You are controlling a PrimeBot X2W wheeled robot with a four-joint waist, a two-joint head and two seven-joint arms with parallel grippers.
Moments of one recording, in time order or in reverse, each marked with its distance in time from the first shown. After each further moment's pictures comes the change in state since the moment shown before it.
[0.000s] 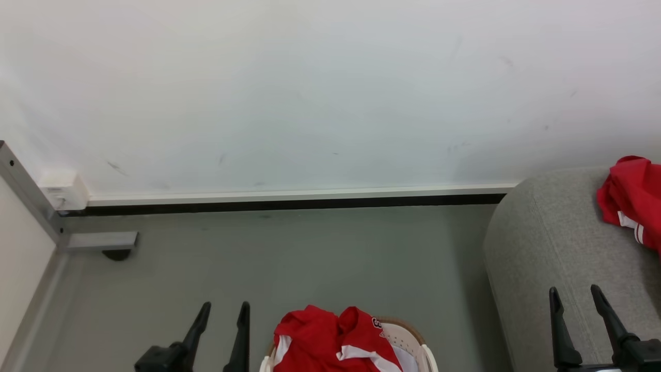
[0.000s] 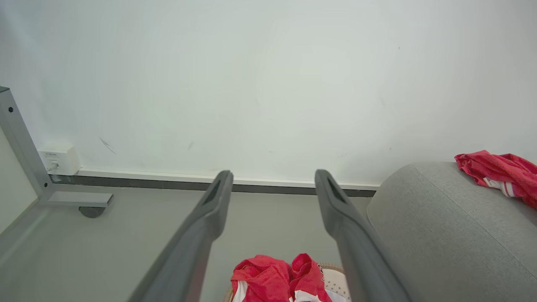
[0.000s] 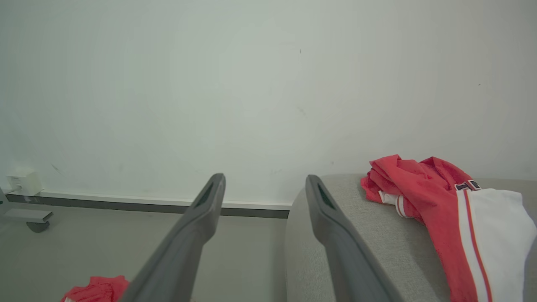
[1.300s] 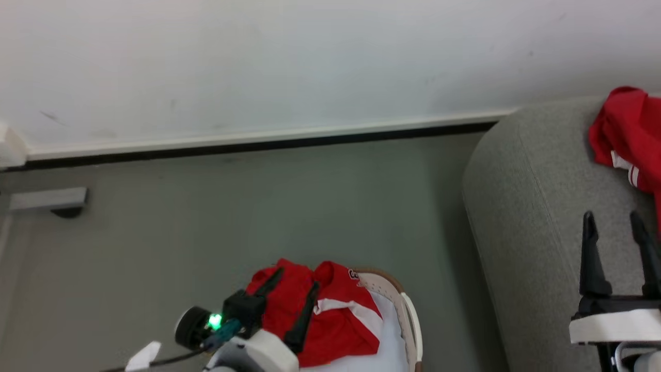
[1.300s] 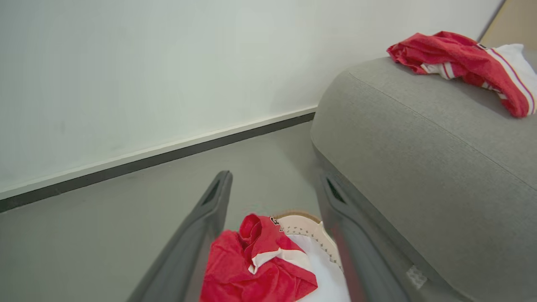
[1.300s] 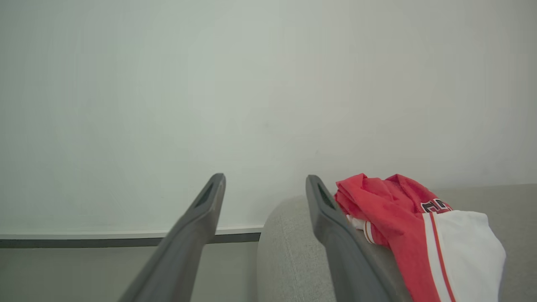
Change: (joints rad) left arm -0.228 -0.107 -0.024 0.260 0.274 -0.216 0.049; right arm -0.140 0.014 -0.062 -0.083 0.020 0.000 -0.003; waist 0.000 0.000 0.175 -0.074
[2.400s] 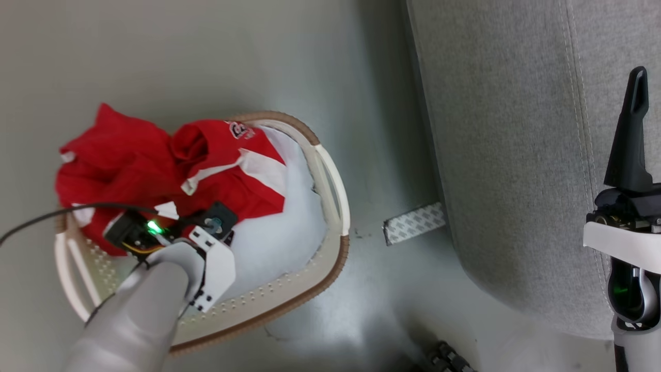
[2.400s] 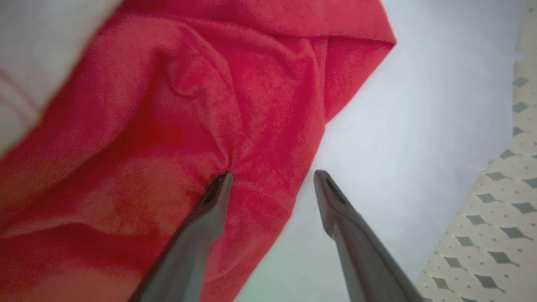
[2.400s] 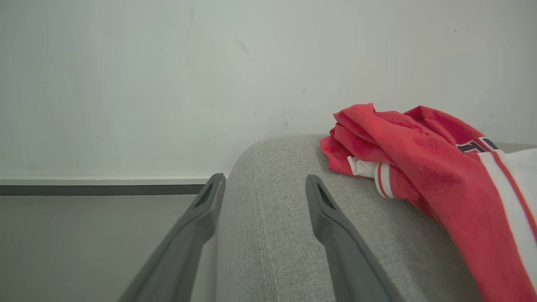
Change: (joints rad) left arm -0.572 0.179 -0.291 0.632 0.160 0.030 0.196; right arm -0.264 -0.001 0.081 -0.265 0.157 0.000 0.000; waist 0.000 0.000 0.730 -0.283
